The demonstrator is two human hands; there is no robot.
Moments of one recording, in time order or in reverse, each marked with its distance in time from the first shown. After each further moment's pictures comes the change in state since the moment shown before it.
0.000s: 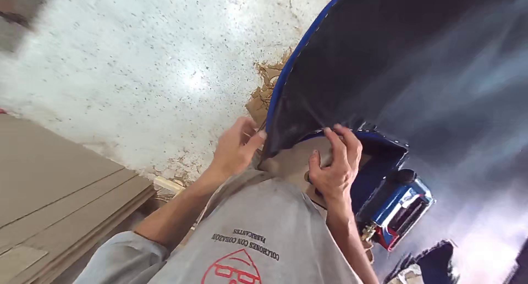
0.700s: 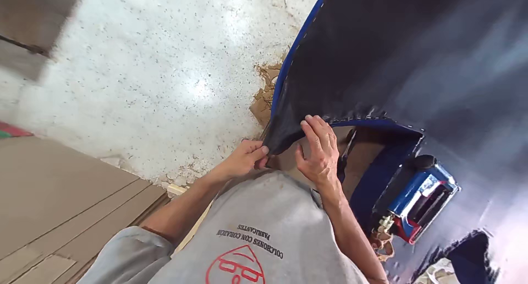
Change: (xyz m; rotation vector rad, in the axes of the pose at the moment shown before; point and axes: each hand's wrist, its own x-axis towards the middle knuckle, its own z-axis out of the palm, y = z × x) left_hand -0.004 -0.055 0.010 -0.444 -0.494 0.043; right_hand -0.019 -0.004 0.055 0.027 -0.032 -0.141
